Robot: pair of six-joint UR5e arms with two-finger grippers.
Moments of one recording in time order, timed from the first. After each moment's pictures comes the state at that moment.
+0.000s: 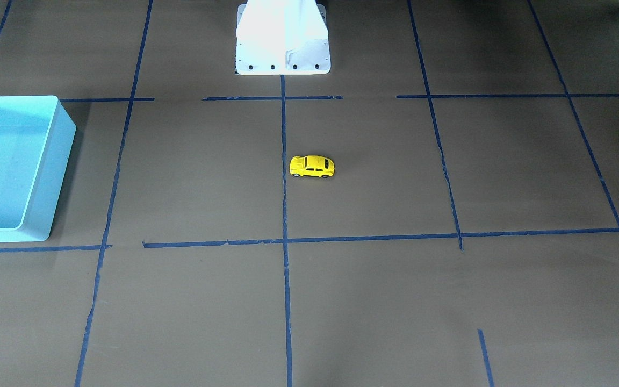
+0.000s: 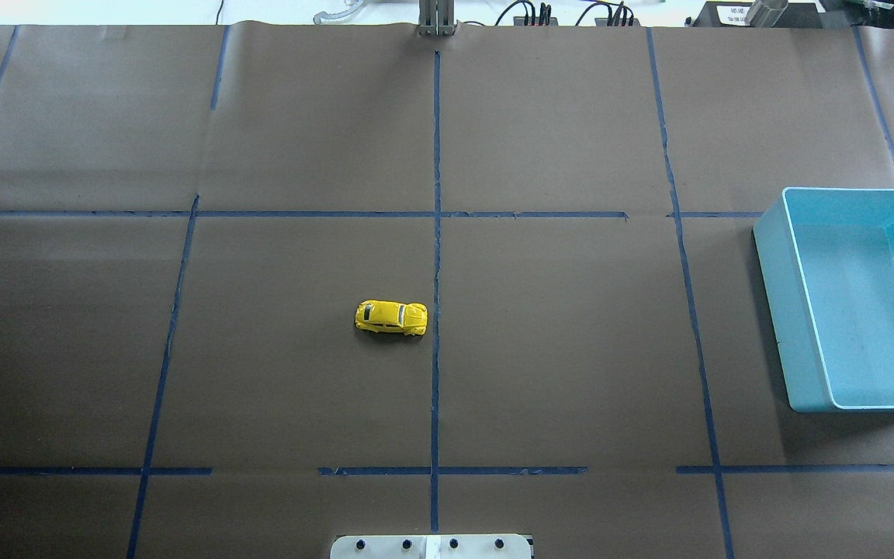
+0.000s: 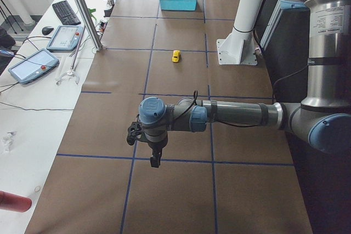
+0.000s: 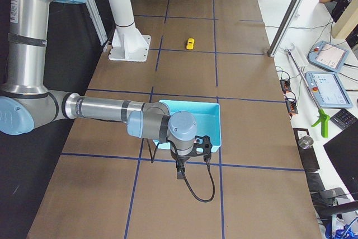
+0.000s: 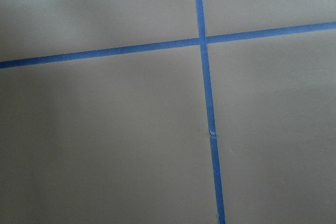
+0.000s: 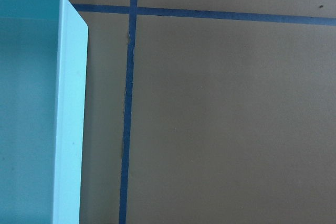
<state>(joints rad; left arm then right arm) -1.57 -1.48 -1.70 -1.54 -2.31 0.10 1.66 -1.74 1.71 -1.63 2.32 -0.17</state>
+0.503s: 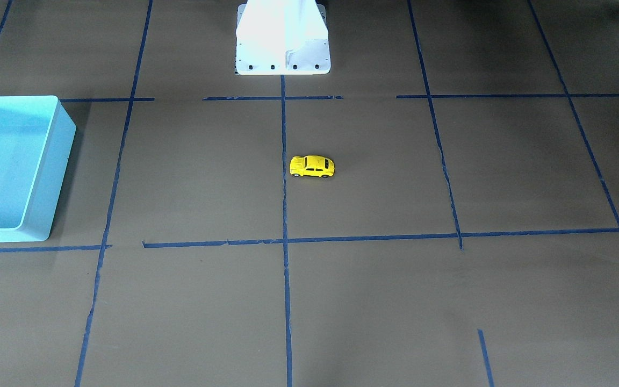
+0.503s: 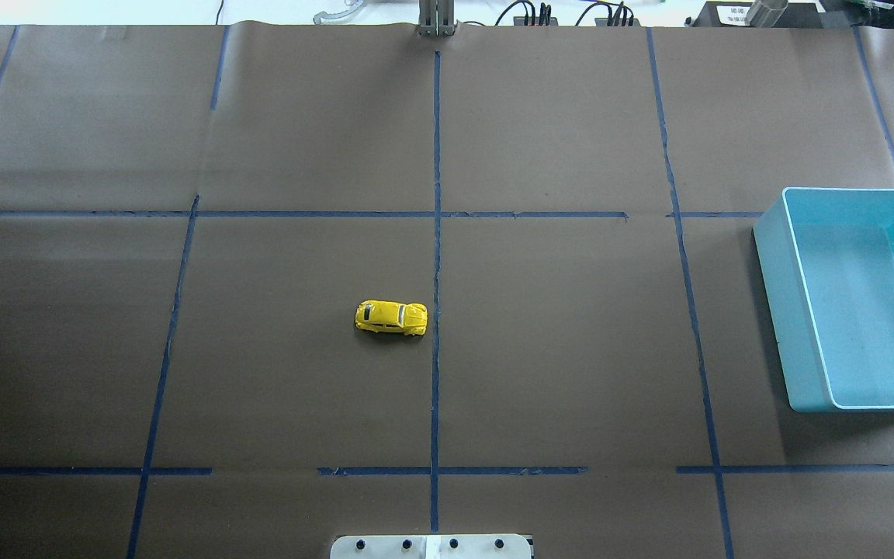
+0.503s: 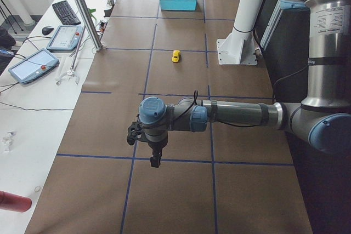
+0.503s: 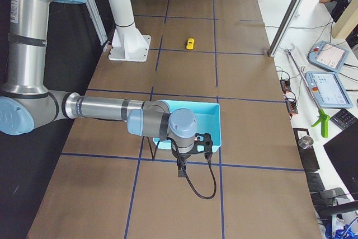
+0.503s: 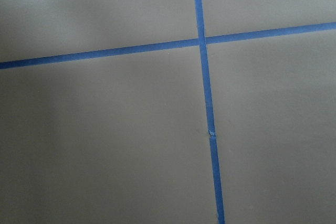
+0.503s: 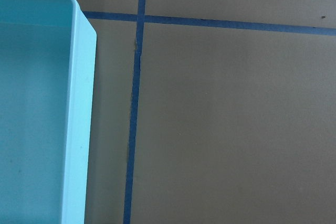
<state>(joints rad) -1.57 -1.48 -1.70 -1.54 -2.31 0.10 1.66 -1.74 1.73 -1.63 2.32 -0.17</state>
